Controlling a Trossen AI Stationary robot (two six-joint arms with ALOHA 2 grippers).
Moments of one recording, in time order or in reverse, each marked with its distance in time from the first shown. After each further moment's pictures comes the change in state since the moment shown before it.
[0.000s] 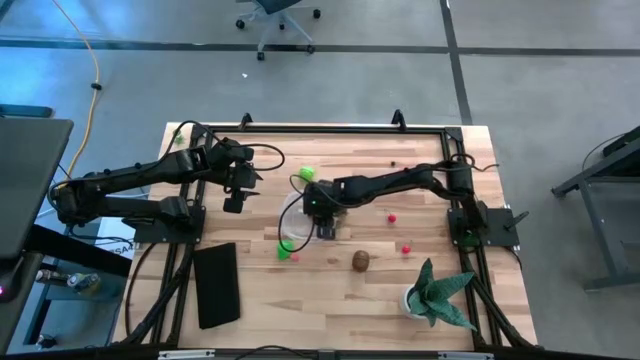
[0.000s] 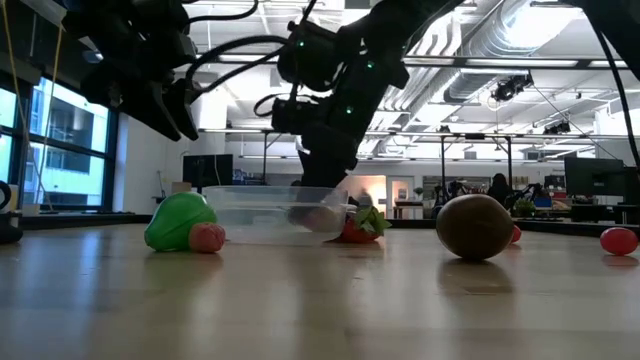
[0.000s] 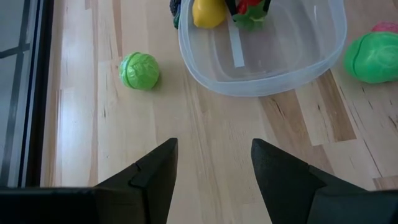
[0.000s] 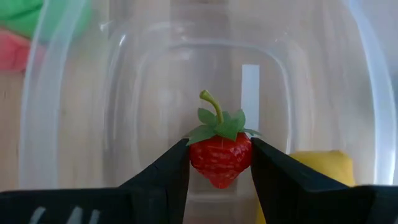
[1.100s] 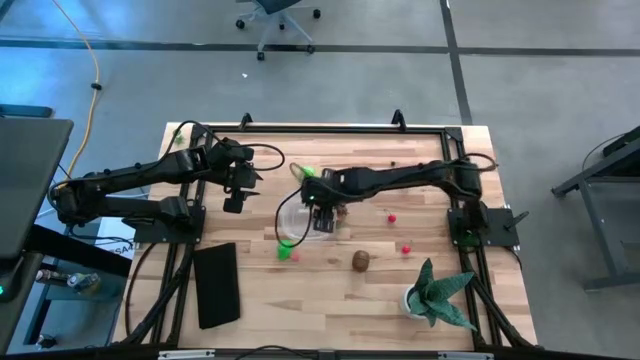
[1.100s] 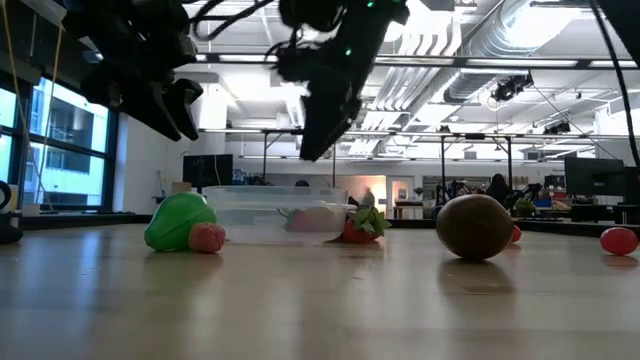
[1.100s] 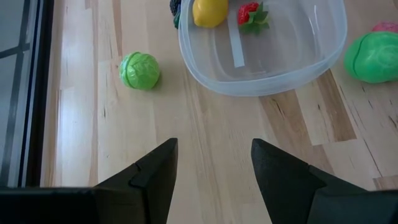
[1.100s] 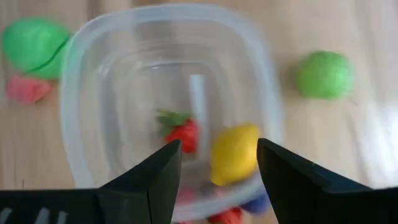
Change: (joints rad) left arm 0.000 0.000 0.000 0.000 0.000 0.000; right arm 0.012 -0.087 0.185 -0.311 0.174 0.144
